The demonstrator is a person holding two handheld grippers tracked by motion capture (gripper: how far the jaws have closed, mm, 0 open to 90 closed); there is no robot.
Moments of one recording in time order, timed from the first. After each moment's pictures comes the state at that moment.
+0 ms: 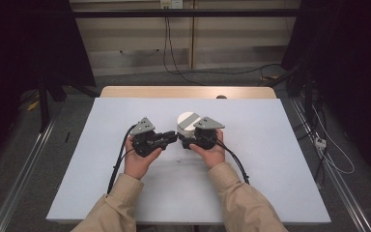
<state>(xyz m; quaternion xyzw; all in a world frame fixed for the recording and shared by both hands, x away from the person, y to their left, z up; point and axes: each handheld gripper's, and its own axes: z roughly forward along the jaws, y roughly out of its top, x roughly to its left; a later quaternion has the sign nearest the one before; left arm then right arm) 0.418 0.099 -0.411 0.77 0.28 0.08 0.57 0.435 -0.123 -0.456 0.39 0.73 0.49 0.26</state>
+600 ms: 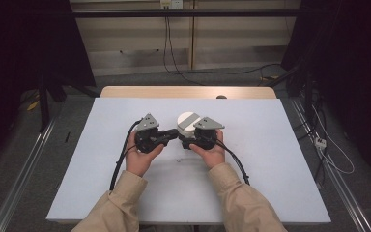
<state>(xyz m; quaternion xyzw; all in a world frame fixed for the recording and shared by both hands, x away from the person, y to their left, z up) 0.424 0.093 -0.402 0.79 0.27 0.11 0.55 0.435 -0.123 -0.456 0.39 0.73 0.49 0.26</state>
